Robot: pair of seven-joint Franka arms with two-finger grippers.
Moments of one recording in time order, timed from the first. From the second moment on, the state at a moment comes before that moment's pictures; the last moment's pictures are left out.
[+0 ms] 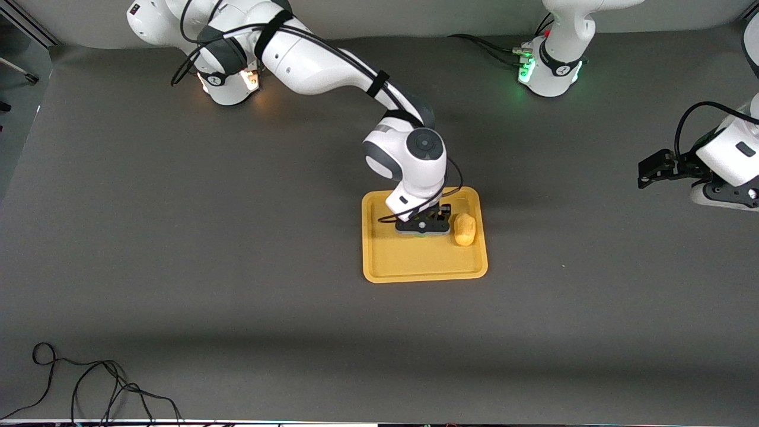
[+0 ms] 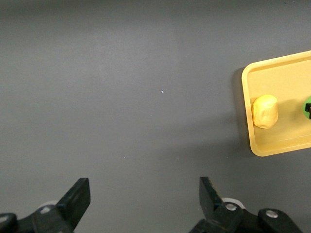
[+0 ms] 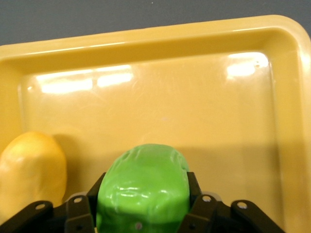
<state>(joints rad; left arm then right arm) 0.06 0.01 -0.08 -1.70 0.00 1.70 0.13 0.88 1.06 -0.02 -1.00 -0.09 2.15 1.00</state>
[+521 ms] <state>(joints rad) 0.06 0.01 -0.08 -1.70 0.00 1.69 0.13 0.87 1.07 -0.04 -0.96 -0.10 2.18 1.00</state>
